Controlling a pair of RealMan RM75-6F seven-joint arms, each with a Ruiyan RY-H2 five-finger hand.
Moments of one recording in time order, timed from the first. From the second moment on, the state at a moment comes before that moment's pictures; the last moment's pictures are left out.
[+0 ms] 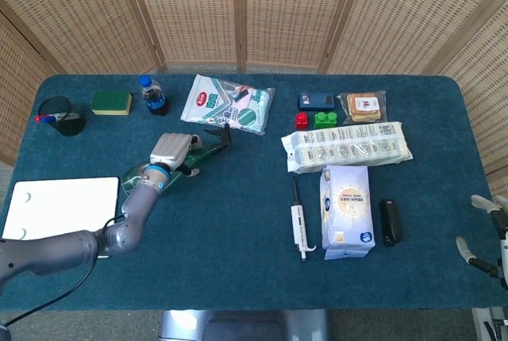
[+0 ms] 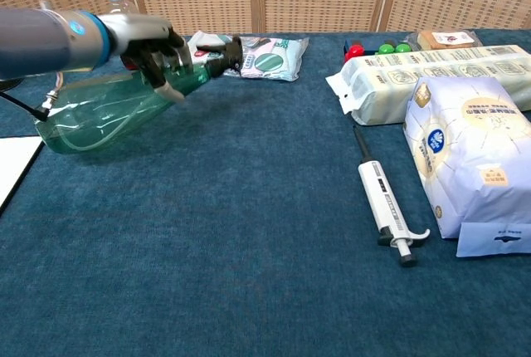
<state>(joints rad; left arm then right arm) -1.04 -1.53 -0.20 -1.34 0.52 0.79 0.43 -0.01 -1.02 0.10 -1.67 -1.49 1.58 0.25</state>
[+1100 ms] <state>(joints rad) -0.54 -1.59 -0.23 -1.28 1.47 1.37 -0.88 0.04 -1.05 0.11 -1.68 -1.50 1.53 0.23</state>
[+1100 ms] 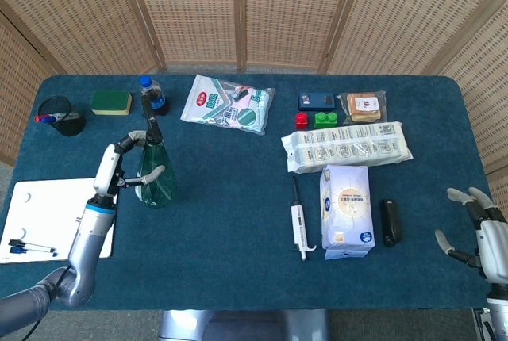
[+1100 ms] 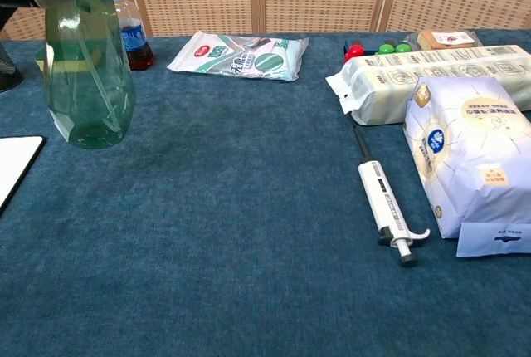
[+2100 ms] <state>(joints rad) -0.50 -1.93 -0.14 -0.84 1.59 1.59 -1.06 0.03 -1.04 0.11 -1.69 -1.48 1.53 0.24</state>
